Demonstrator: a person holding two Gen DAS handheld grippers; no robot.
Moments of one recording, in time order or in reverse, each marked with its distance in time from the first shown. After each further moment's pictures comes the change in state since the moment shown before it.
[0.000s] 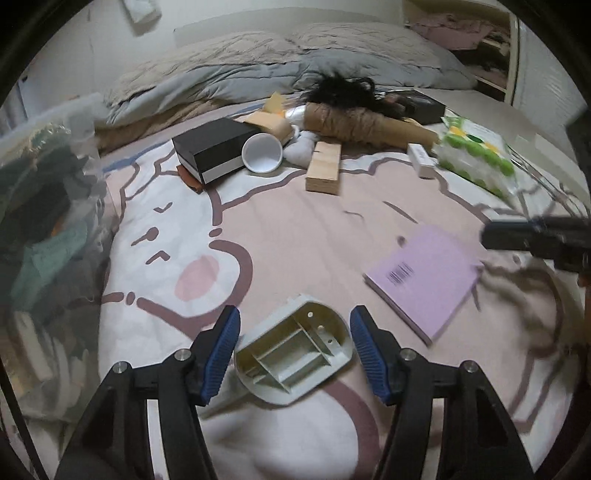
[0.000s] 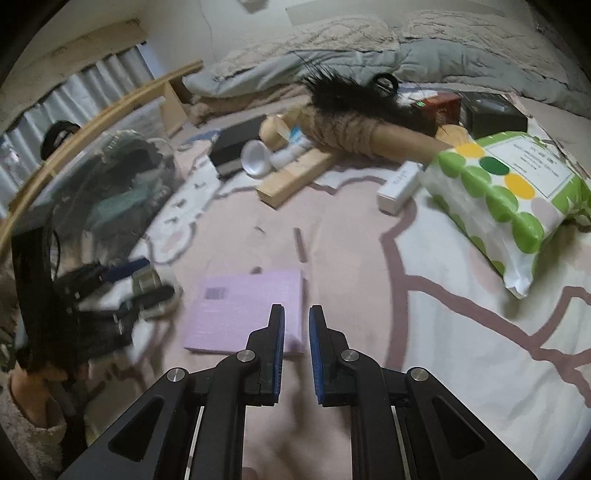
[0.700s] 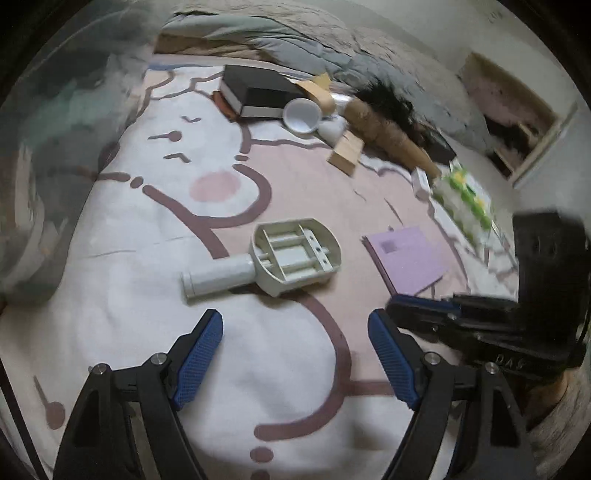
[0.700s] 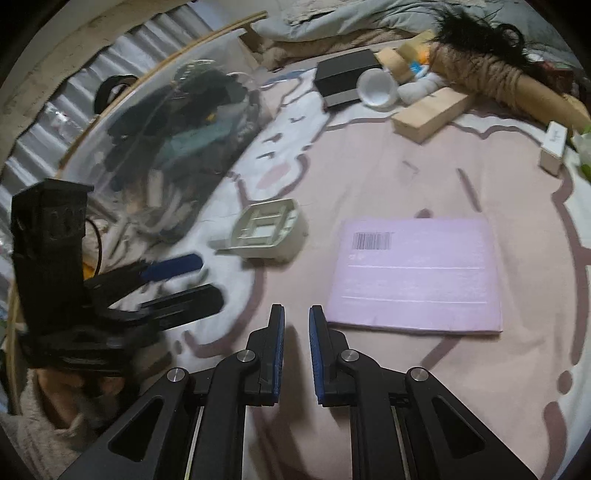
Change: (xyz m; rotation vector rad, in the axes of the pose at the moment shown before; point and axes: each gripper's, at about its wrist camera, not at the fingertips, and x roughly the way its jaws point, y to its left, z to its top) left arm -0.014 0.050 -0.036 -0.413 0.096 -0.226; right arm 0.053 0.063 -0.018 -0.061 0.209 0.193
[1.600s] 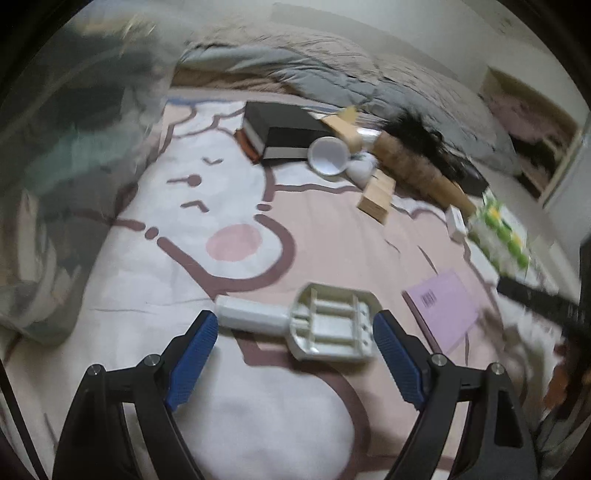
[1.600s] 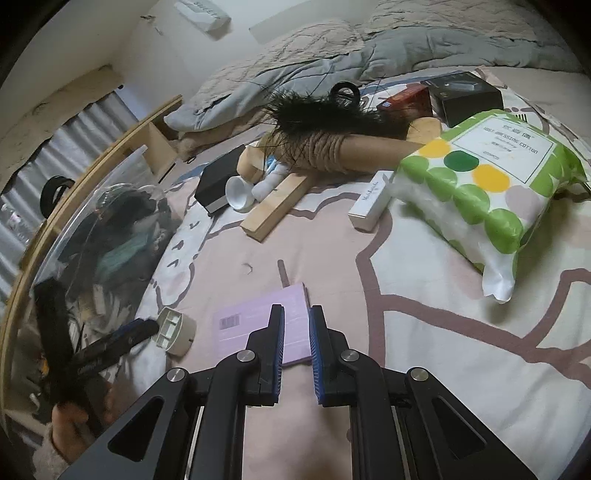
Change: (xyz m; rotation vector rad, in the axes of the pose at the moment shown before) left arm 0.013 -0.022 0.015 0.047 -0.150 0.154; right arm -0.076 -0.082 0.011 0.223 -0.271 -0.186
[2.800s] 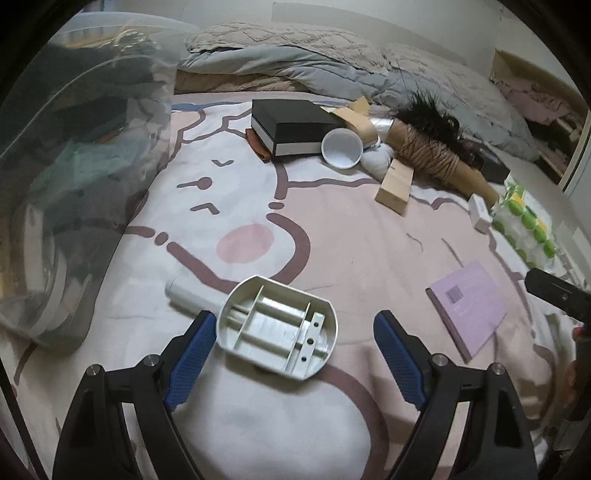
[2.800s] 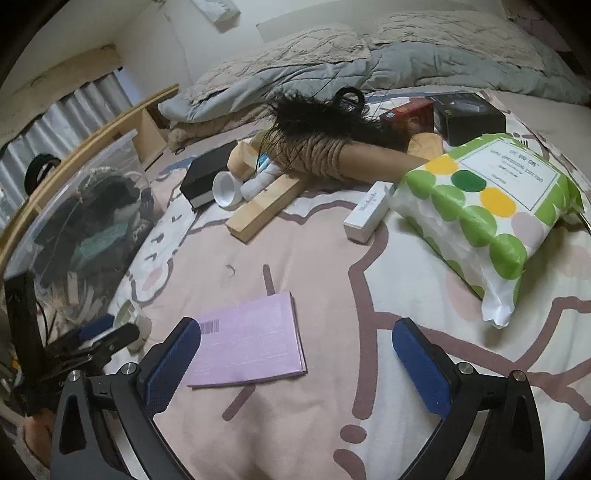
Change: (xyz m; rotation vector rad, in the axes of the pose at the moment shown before) left arm 0.019 -0.002 0.005 0.023 0.018 0.119; right arm 0.013 0.010 0.000 -0.105 -0.006 -0.097
